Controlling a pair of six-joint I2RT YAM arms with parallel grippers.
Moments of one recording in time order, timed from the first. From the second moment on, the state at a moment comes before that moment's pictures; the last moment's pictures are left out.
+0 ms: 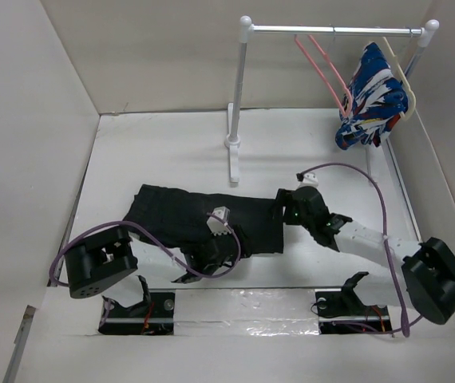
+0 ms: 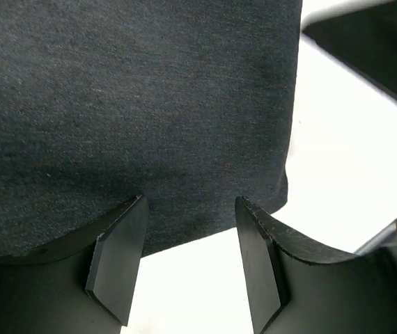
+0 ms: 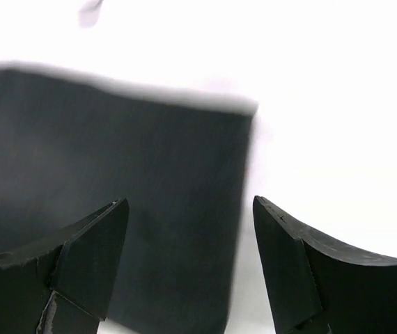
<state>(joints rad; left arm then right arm) -1.20 1.44 0.38 0.48 -0.48 -1.08 0.68 1.20 0.50 0.07 0.23 0.63</state>
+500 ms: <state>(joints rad) -1.26 1.12 0.40 0.25 -0.63 -1.09 0.45 1.57 0.69 0.17 0.04 0.51</state>
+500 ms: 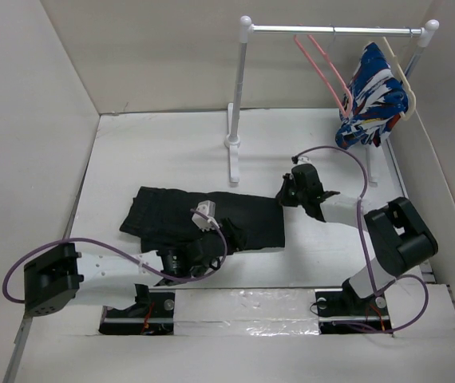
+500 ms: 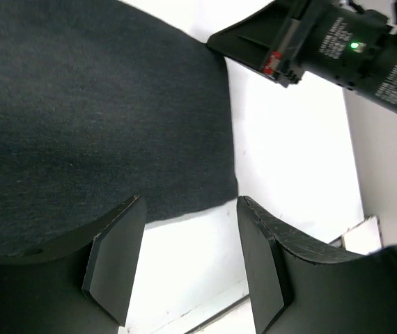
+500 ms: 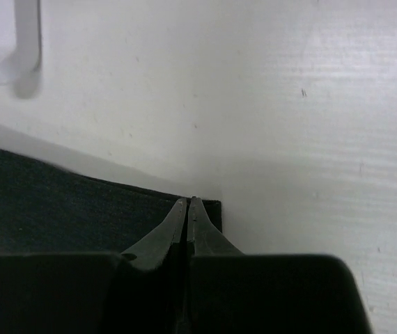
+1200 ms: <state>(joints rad) -1.21 0.94 0.47 0.12 -0.74 -0.87 0.55 1.11 0.84 0.04 0.01 0.32</state>
